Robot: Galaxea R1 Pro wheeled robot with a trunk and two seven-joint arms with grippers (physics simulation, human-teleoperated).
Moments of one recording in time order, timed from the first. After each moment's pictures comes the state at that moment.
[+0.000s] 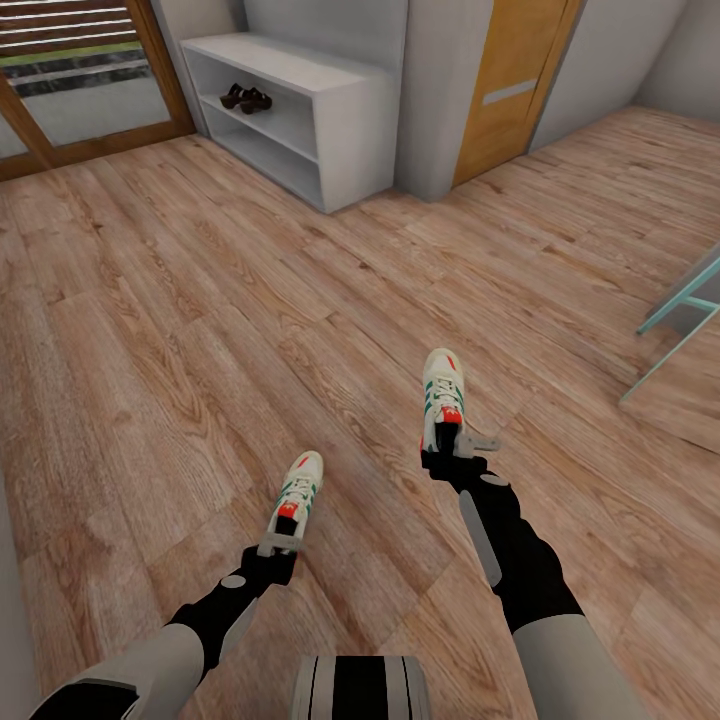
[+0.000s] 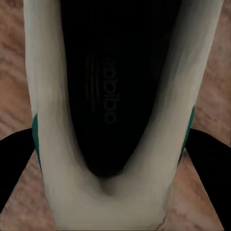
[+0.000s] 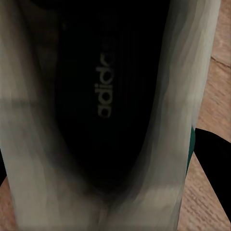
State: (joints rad) left arm -0.73 -0.05 -0.09 -0.19 -0.07 -0.11 -0.03; right arm -0.62 0.11 0.05 -1.17 -0.11 0.54 -0.17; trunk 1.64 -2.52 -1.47
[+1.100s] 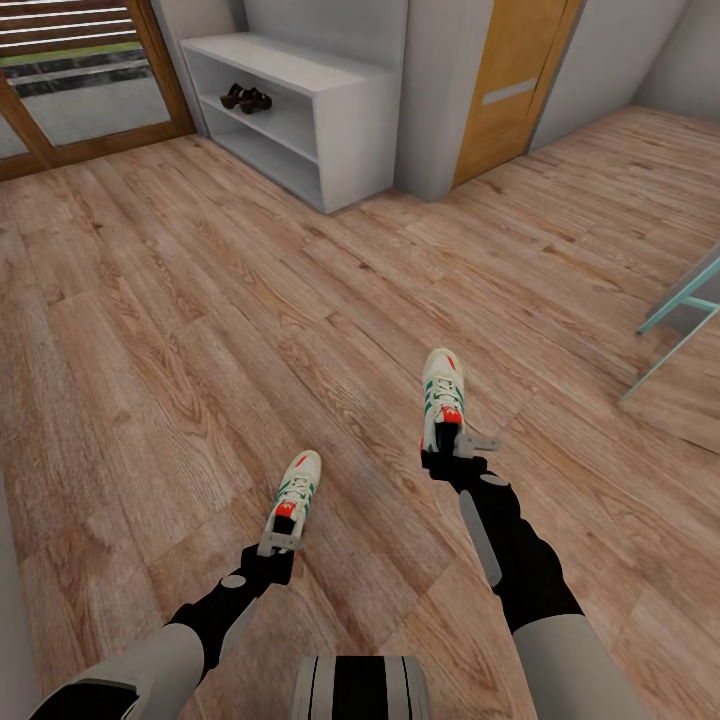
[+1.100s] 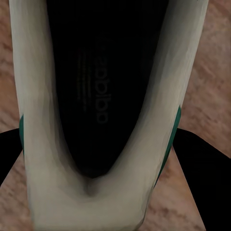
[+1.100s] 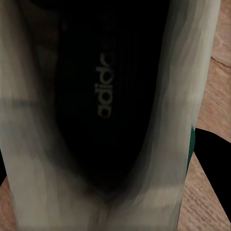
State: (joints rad) left arm -0.73 -0.05 -0.09 -0.19 -0.07 -0.11 -0.03; right arm -0.62 0.11 0.05 -1.17 -0.11 0.54 -0.17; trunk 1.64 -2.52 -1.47
